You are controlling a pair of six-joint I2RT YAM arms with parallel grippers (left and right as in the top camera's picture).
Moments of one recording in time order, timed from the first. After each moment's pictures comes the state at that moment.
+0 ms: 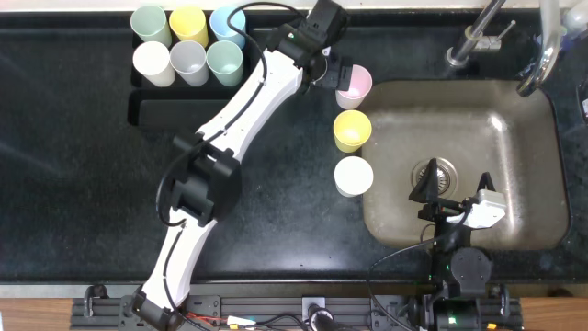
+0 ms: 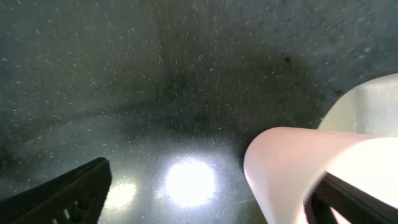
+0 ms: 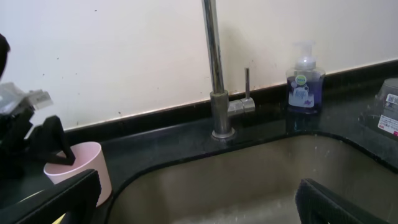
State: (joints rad) left arm -0.57 2.42 2.28 -0.98 -0.01 -0.41; right arm 0.01 0.01 0.02 0.00 0.21 0.20
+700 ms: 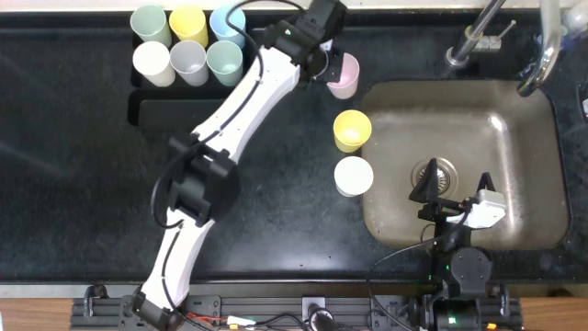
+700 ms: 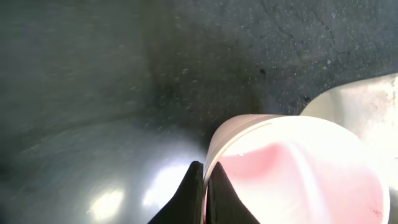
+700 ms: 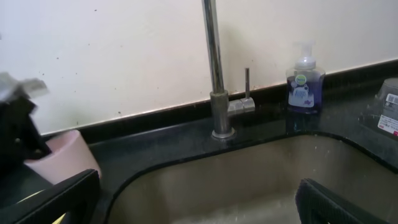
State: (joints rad) left arm -0.54 2.38 2.30 -0.99 0.04 -0.41; right arm 0.01 0.01 0.02 0.00 0.21 0.20
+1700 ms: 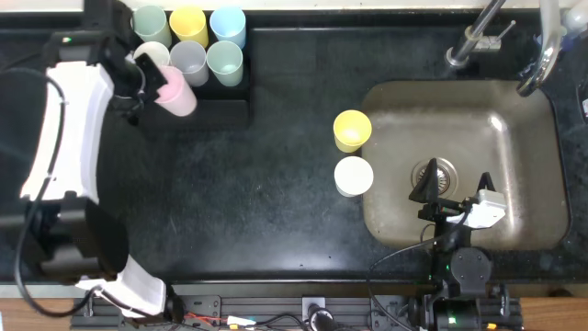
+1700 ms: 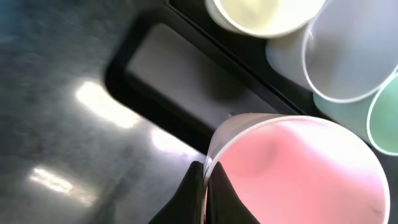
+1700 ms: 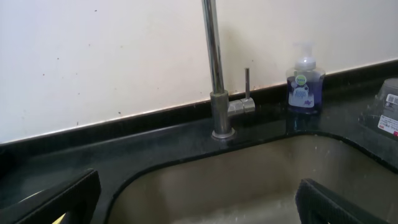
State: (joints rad) left arm 0.08 1.82 1.71 -1.18 0.01 -0.60; right arm 0.01 0.01 0.02 0.00 0.21 0.20
